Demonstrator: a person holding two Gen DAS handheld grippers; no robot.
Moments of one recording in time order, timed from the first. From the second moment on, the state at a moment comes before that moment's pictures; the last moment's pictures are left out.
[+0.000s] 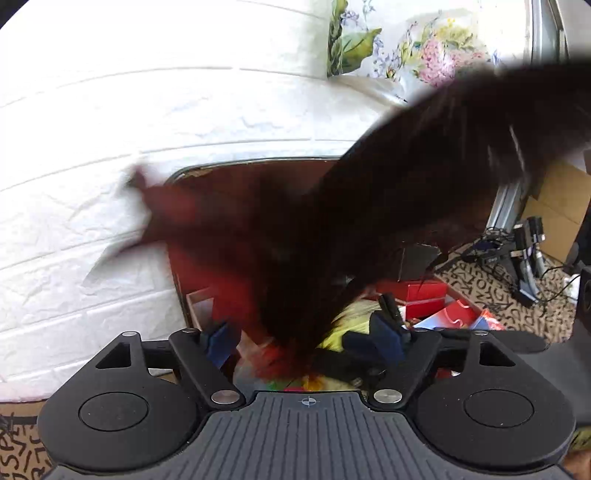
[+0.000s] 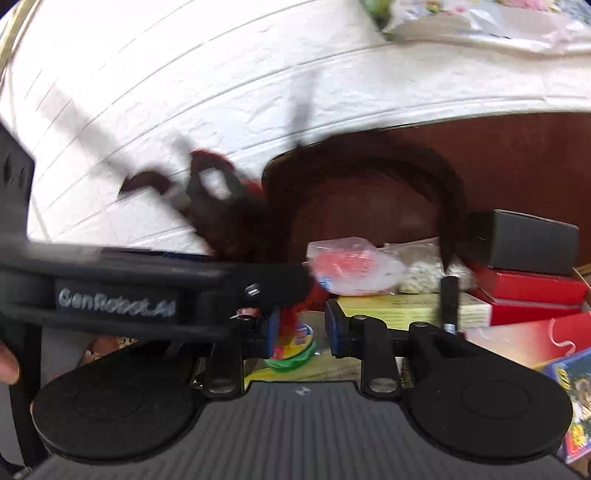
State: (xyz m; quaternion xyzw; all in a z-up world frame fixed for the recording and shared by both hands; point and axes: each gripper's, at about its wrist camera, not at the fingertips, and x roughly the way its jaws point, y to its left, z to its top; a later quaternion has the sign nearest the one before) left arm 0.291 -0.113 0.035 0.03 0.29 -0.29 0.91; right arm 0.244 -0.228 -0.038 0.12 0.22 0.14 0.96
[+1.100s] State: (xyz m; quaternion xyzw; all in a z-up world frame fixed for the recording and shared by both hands) left arm 0.317 -0.184 0.027 0.07 0.32 -0.37 0.87; right arm 0.207 -0.262 -0.030 0.11 0.17 0.12 0.97
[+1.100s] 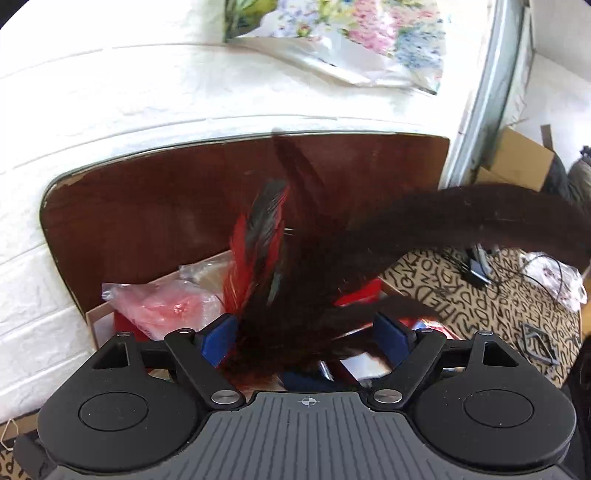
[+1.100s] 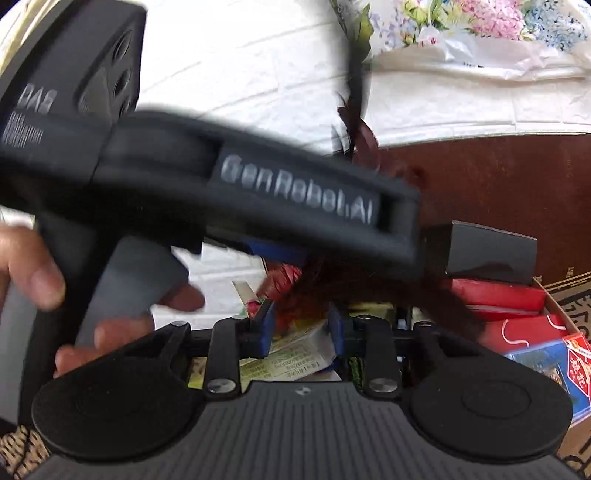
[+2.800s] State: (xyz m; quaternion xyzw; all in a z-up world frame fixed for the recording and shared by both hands) left arm 0.190 0.131 -0.049 -0.14 0.34 -0.12 0.92; right arm 0.137 -0.071 -0.068 -0.08 0.20 0.22 0.95
